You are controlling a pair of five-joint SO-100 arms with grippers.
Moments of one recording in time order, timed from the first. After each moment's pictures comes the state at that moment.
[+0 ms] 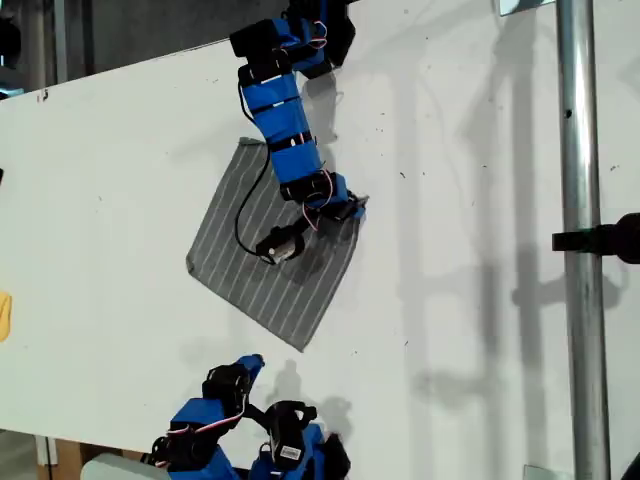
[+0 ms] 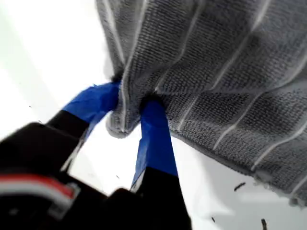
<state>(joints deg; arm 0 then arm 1) -17.5 114.7 86.2 95.4 -71.7 -10.0 65.0 85.6 68.3 52.5</state>
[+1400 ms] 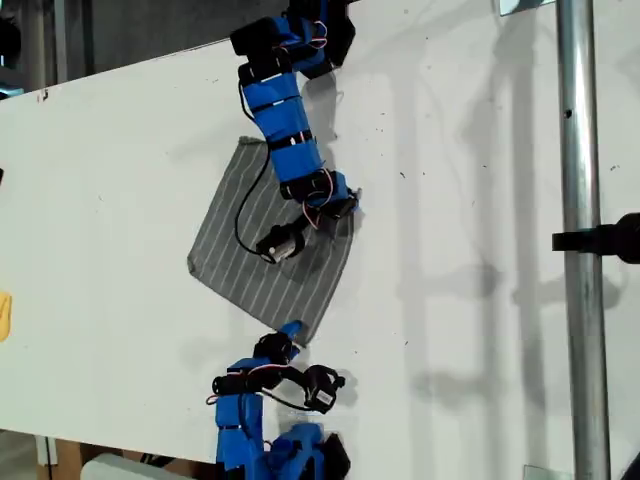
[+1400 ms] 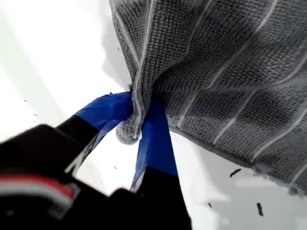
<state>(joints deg) -18.6 101.8 123.1 60.9 -66.8 -10.2 66.6 85.8 68.6 52.5</state>
